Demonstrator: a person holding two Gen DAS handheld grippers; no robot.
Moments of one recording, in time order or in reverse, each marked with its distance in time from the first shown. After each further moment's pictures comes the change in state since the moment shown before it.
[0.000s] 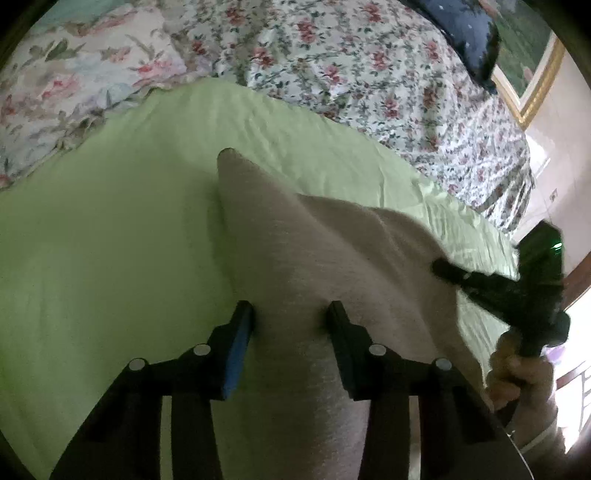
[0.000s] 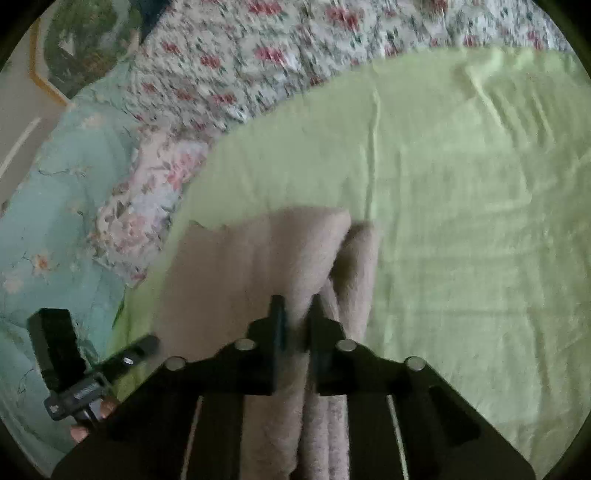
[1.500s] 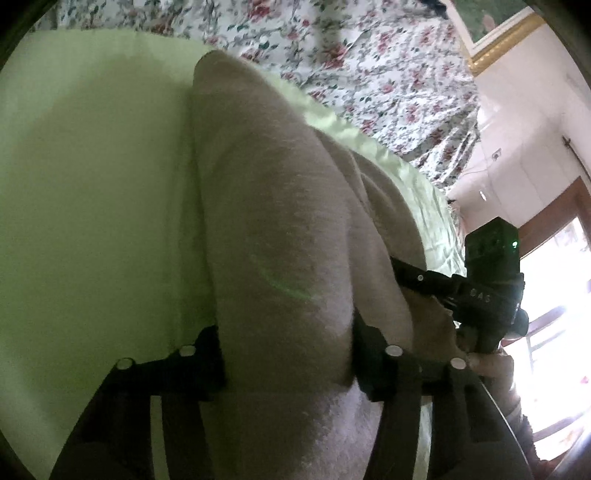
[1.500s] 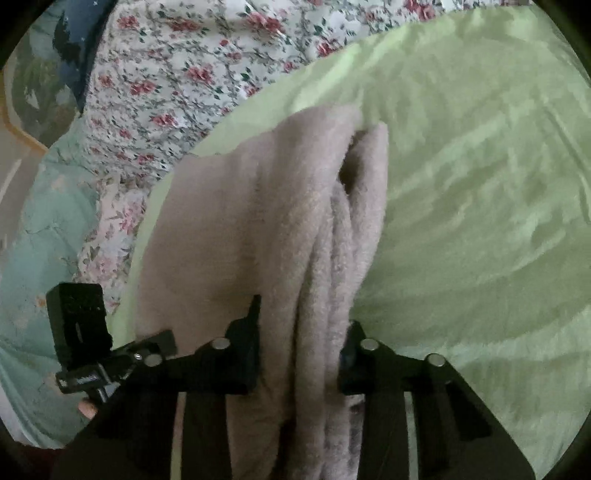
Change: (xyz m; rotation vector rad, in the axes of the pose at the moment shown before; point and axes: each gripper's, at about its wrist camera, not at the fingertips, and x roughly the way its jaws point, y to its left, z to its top) left arm 0.176 -0.168 0.039 0.067 0.215 -0.348; right arm -0.066 -0.177 0.051 0.130 0.034 -0.039
